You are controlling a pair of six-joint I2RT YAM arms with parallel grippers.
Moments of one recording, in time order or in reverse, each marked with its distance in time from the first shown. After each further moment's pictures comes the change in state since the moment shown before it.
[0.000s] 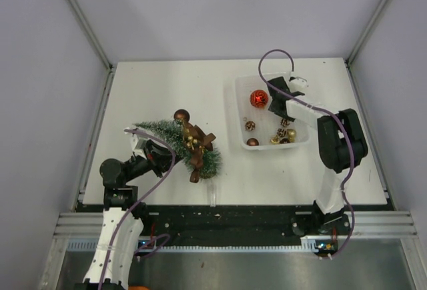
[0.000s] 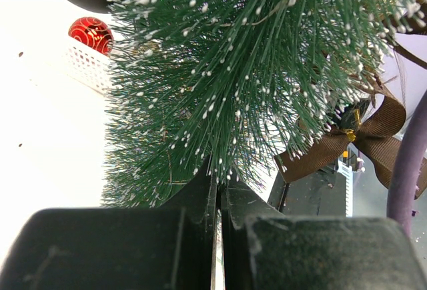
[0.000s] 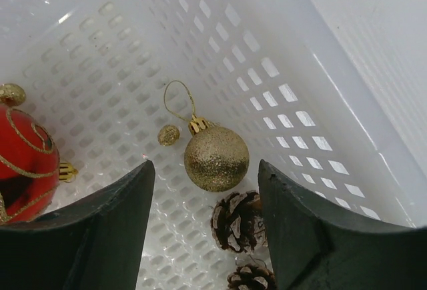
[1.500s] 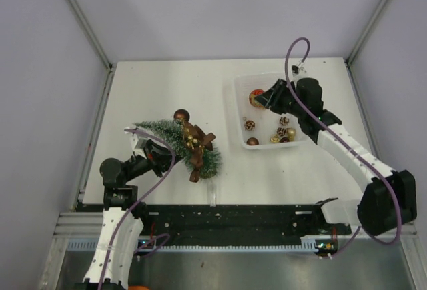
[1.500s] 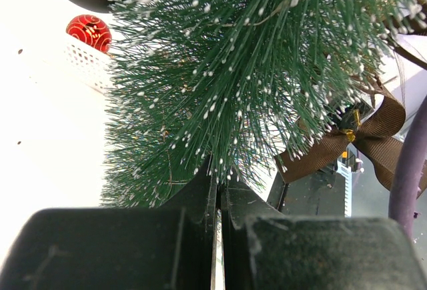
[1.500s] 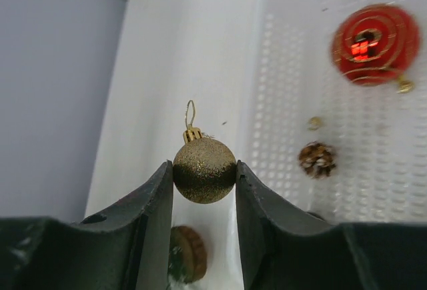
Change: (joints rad) left arm -0.001 -0.003 0.000 -0.012 -0.003 0.000; right arm 0.015 -0.567 -0.272 0.338 -0.707 -0.044
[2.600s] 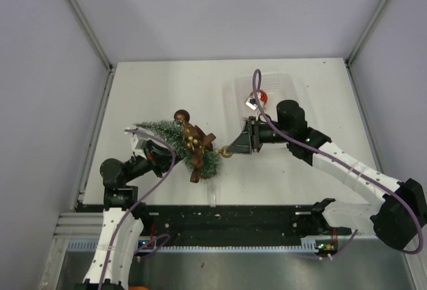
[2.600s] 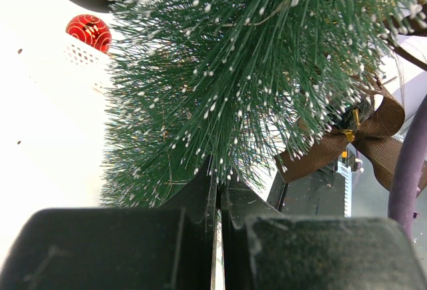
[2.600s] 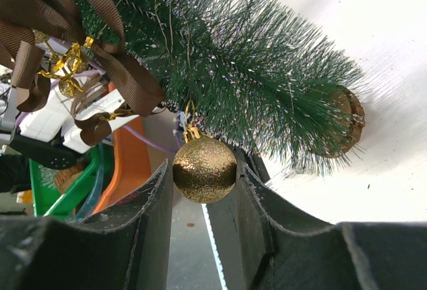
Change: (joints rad) left arm 0.000 0.001 0.000 0.000 0.000 0.000; right arm 0.291 -0.183 -0.174 0.046 -0.662 -0.090
